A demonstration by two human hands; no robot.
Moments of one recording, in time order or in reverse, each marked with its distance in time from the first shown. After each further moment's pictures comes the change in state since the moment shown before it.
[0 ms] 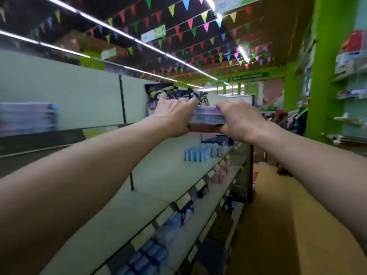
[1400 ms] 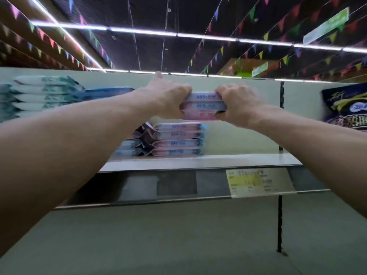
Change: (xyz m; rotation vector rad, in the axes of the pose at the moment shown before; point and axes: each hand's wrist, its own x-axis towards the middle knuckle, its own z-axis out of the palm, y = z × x) left_hand -0.076 -0.323 -0.029 0.651 -0.330 -0.534; right_hand 0.259 -0.296 0.091 0.588 0.236 -0.622
